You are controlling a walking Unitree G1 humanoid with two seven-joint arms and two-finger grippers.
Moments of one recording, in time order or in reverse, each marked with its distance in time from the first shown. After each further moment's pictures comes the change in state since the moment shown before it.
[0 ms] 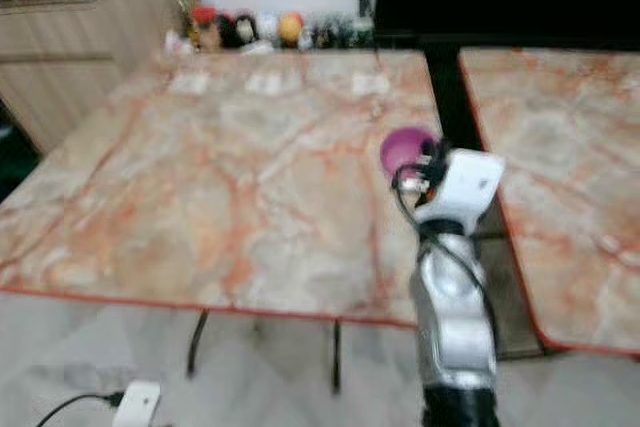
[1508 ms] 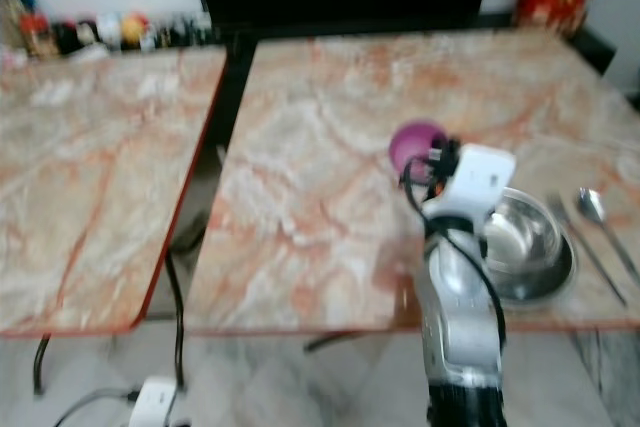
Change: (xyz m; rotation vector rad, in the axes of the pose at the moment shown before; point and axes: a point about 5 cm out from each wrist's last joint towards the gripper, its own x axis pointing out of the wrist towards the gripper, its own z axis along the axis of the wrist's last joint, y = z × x) left arm 0.004 -0.022 0.009 -0.021 -0.022 -0.039; right arm 0.002 -0.013 0.005 -0.008 -0.005 -0.061
